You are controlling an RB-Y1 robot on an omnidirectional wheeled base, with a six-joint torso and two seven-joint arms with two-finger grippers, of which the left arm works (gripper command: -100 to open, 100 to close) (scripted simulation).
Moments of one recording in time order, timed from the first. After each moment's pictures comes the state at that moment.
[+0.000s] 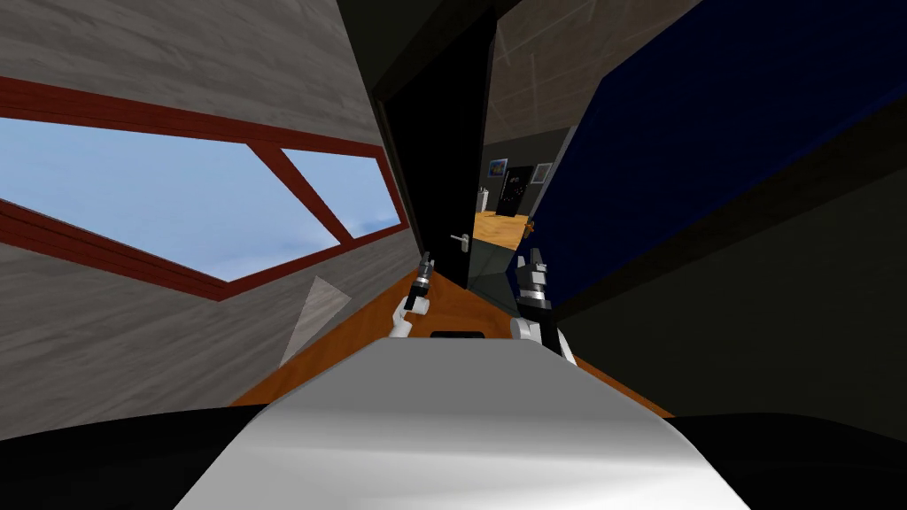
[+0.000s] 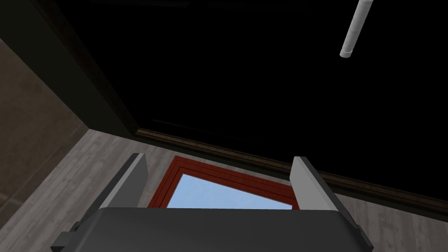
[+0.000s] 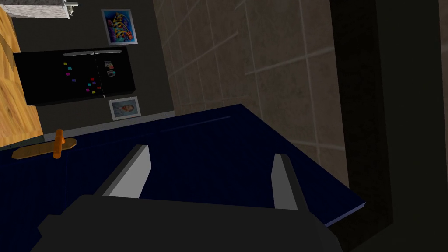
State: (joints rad) arm 0.00 0.09 -0.17 -1.50 0.06 -0.45 0.04
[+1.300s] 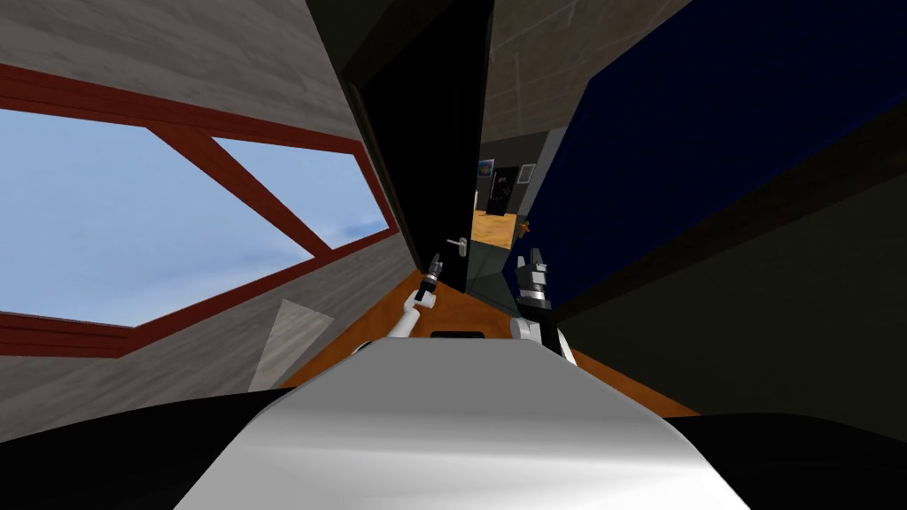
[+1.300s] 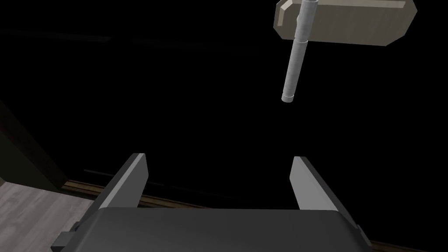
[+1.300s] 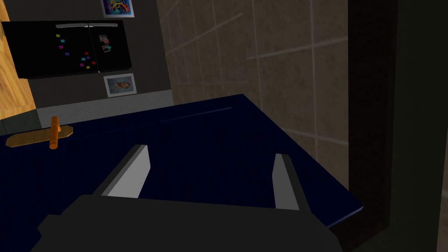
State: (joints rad) arm -0.21 0.08 -0.21 -1.15 0.07 -0.46 0.07
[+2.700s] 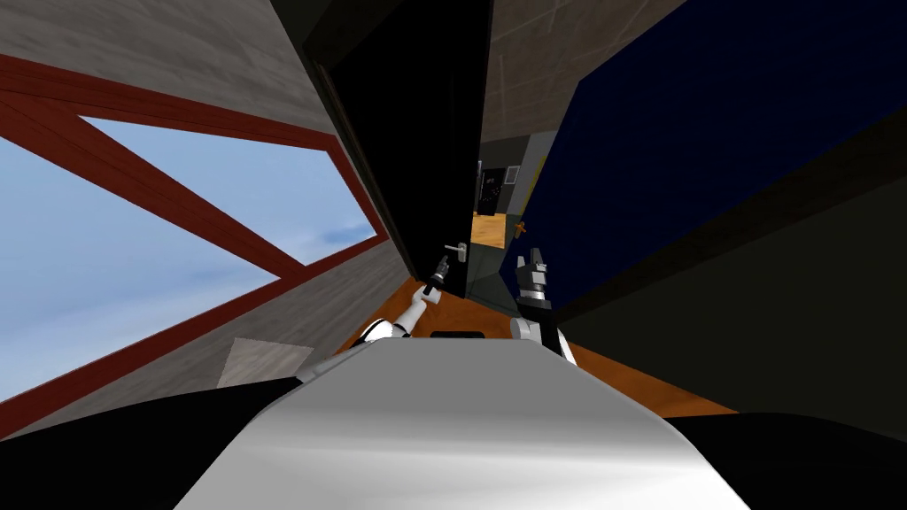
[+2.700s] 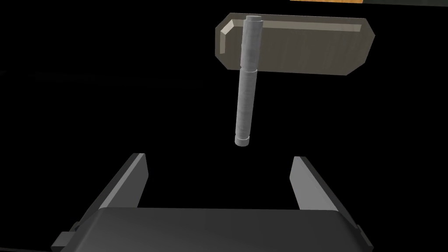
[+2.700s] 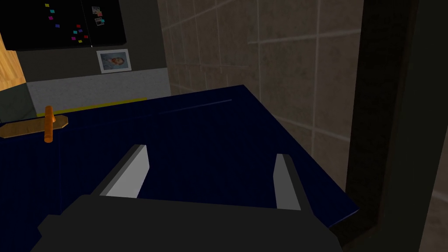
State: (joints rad) arm -0.43 0.05 -0.25 -0.79 0.08 -0.47 0.10
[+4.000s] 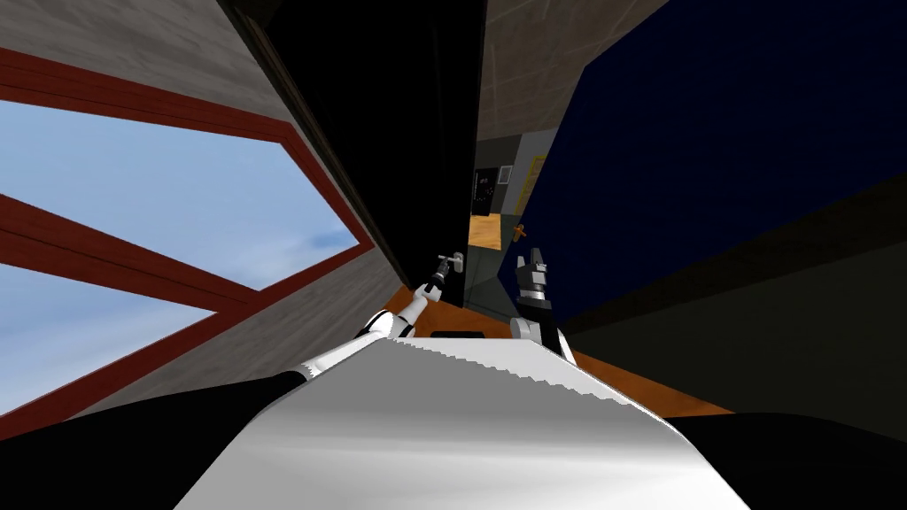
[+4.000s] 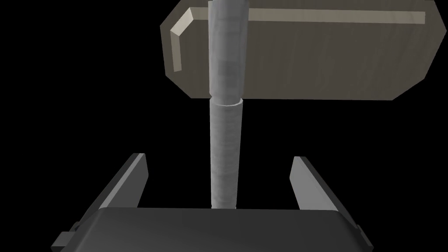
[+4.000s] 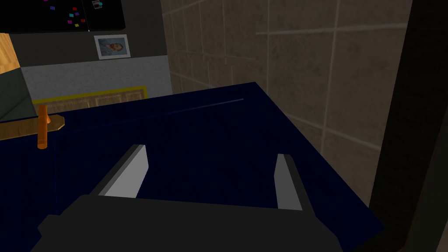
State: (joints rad) arm -0.53 0.04 -0.26 -0.62 0.09 -0.48 0.10
